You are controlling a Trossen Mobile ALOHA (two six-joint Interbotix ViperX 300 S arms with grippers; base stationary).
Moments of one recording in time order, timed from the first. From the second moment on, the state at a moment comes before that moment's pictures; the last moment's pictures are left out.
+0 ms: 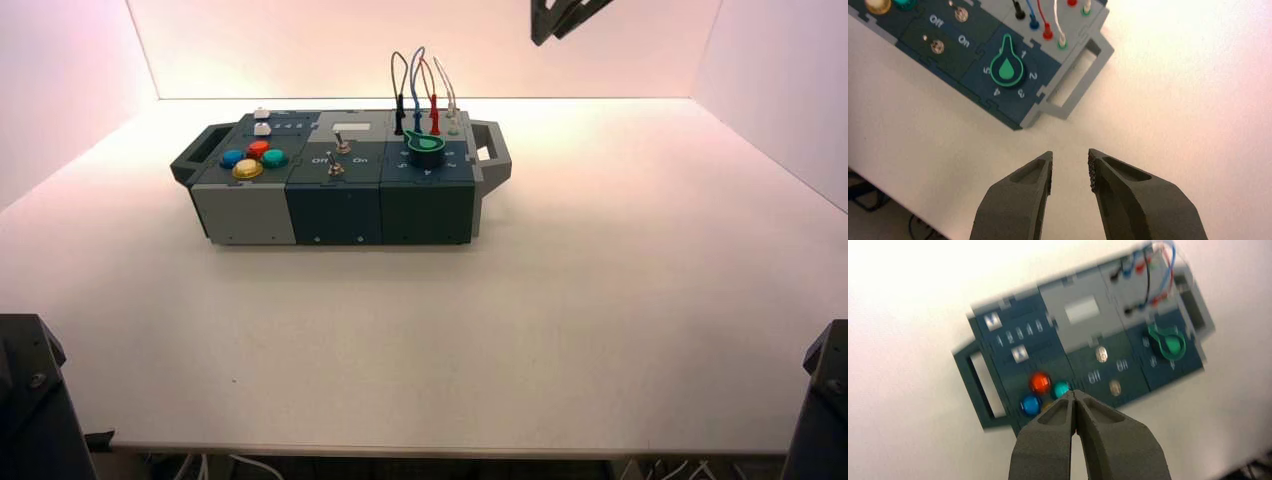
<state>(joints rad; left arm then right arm) -0.18 -0.29 0.56 -0.27 0.87 0.31 0.53 -0.28 0.60 -0.02 0.82 -0.07</state>
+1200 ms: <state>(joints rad) -0.21 -0.16 0.69 -0.27 0.81 0.25 0.53 -0.42 0.70 0.20 0.70 -0.09</state>
